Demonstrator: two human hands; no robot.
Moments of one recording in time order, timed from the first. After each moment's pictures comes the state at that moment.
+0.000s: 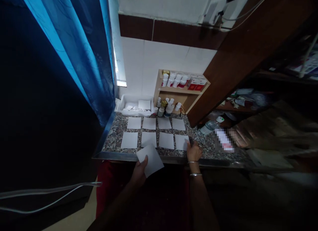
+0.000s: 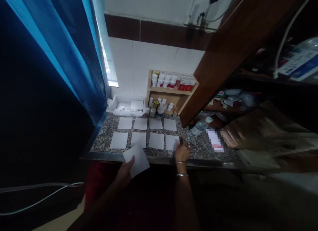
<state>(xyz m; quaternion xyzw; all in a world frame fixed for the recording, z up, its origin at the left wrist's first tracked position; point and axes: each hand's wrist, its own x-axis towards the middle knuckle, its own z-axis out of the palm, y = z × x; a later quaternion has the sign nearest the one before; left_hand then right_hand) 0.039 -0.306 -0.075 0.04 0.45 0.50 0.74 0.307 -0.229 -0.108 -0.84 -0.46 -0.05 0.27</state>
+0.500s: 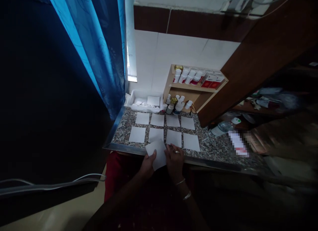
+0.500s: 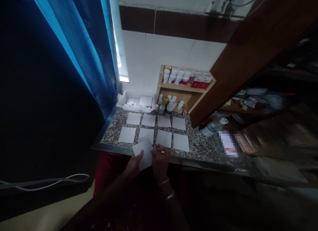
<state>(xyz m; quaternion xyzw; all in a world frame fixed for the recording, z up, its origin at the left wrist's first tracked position) 0.050 -0.302 -0.074 0.04 0.42 0.53 0.74 0.169 -0.288 -0.083 -0.60 -0.71 -0.08 0.35</state>
